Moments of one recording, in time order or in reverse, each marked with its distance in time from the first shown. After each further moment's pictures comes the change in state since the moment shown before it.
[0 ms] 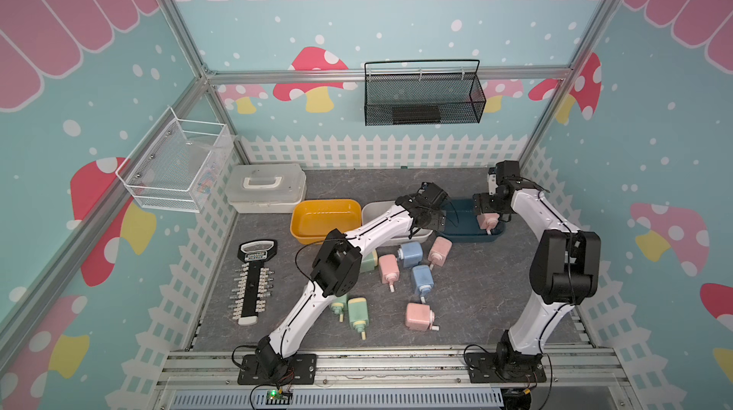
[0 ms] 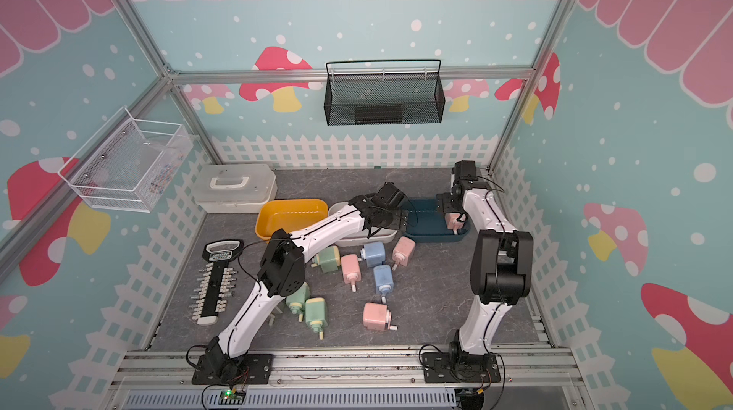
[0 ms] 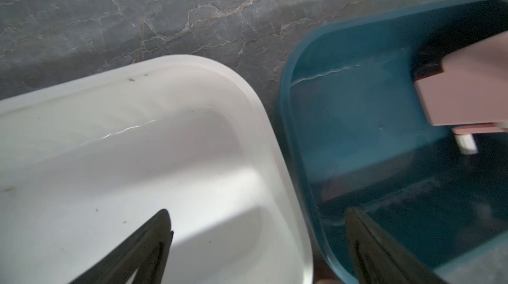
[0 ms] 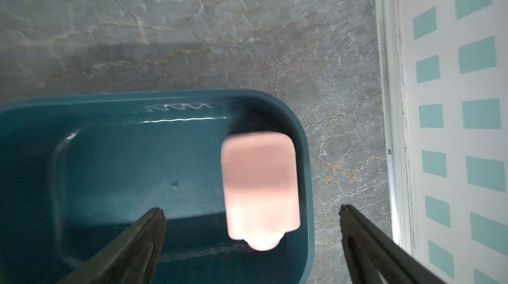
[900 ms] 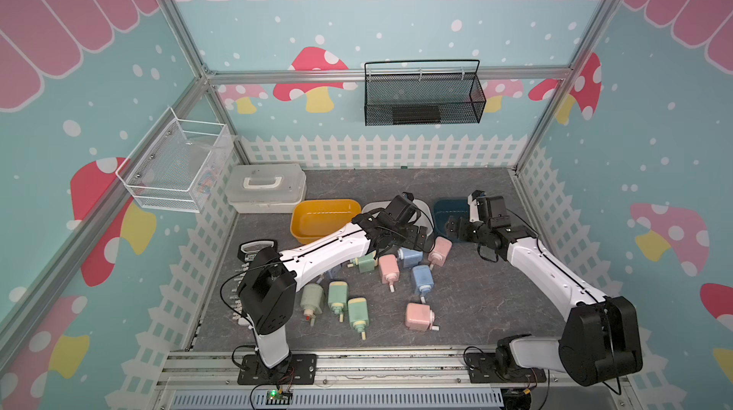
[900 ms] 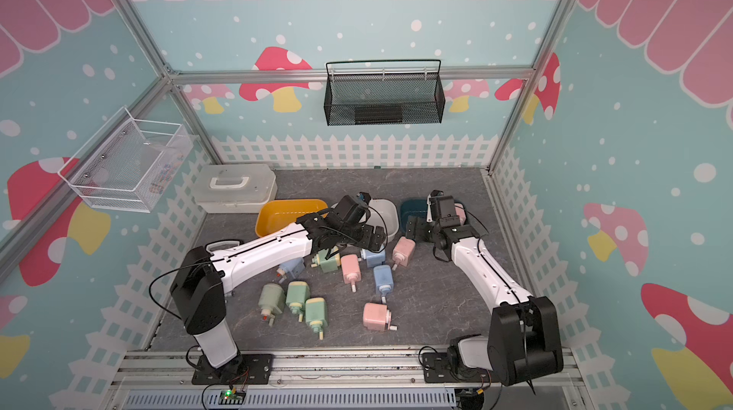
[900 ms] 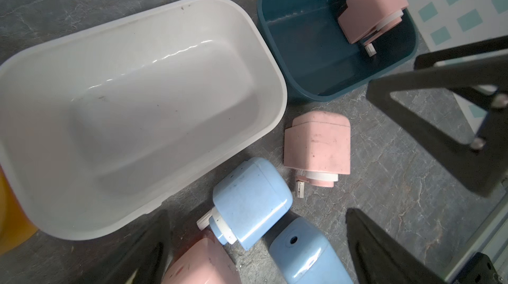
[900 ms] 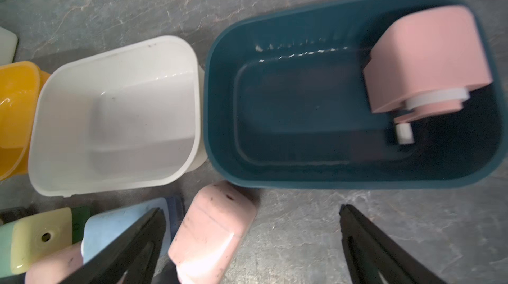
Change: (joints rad) left arm -0.006 -0.669 -0.828 0.257 0.131 0.108; right arm 0.287 -0.489 -0.554 0.224 -0.114 0.384
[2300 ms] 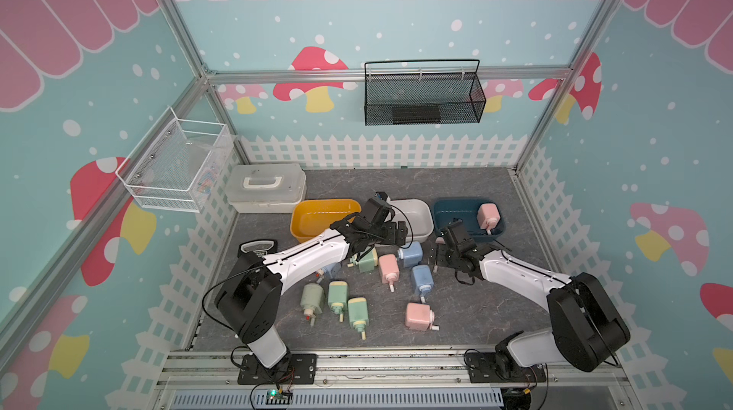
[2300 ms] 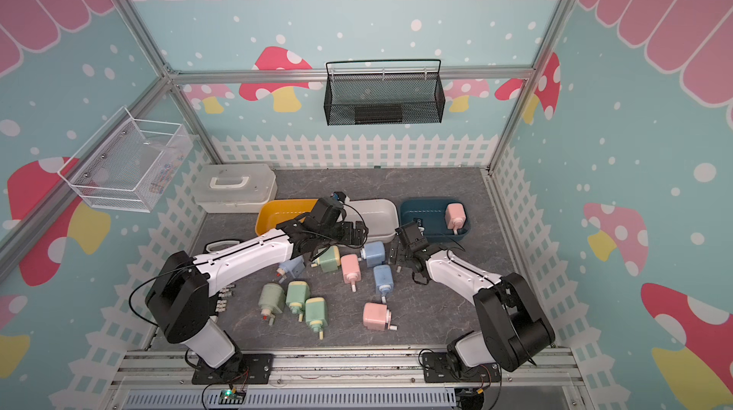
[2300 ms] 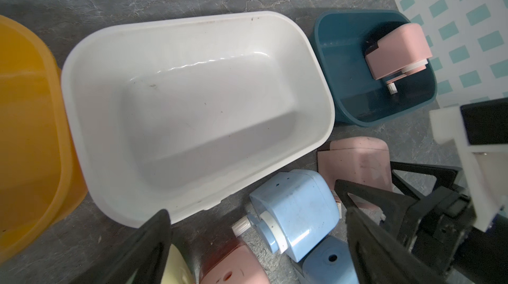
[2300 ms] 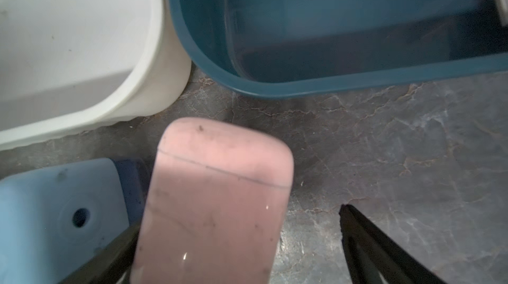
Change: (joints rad) left arm 0.111 -0.093 -0.217 0.199 0.024 -0.093; right arm 0.249 0.113 -0.159 0.082 0.240 0.184
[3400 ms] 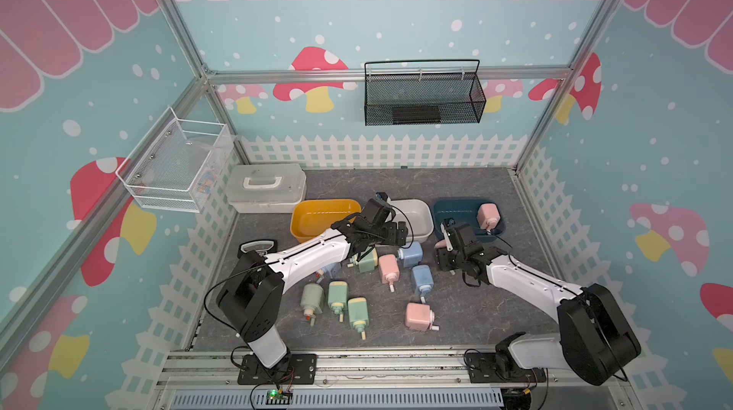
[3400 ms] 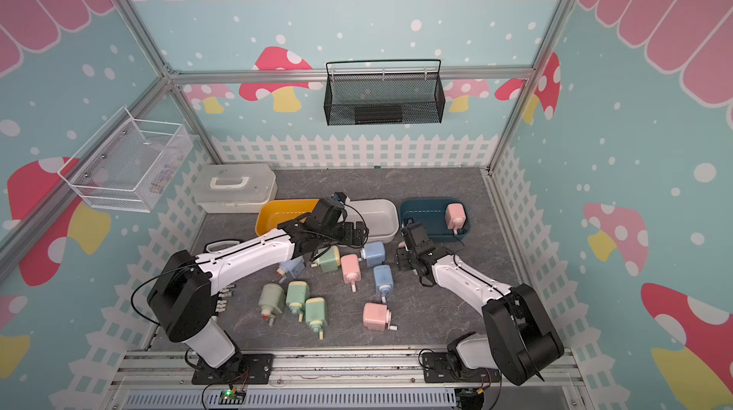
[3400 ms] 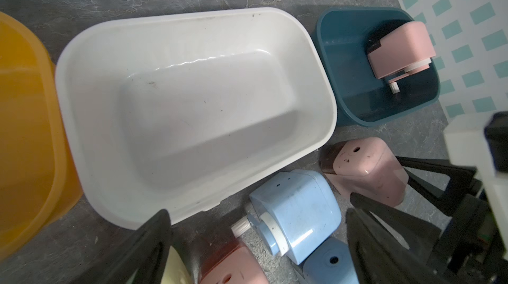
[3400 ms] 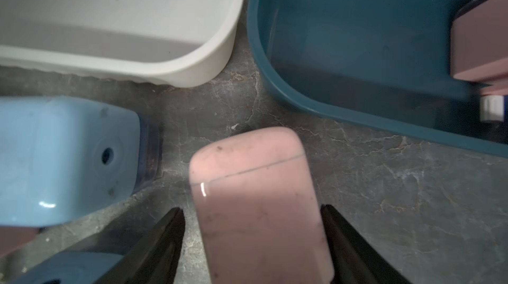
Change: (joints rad) left arm 0.000 0.007 0.003 0.000 0.001 -0.004; right arm -0.031 -0.064 -0.032 0.036 -0.063 -0.351
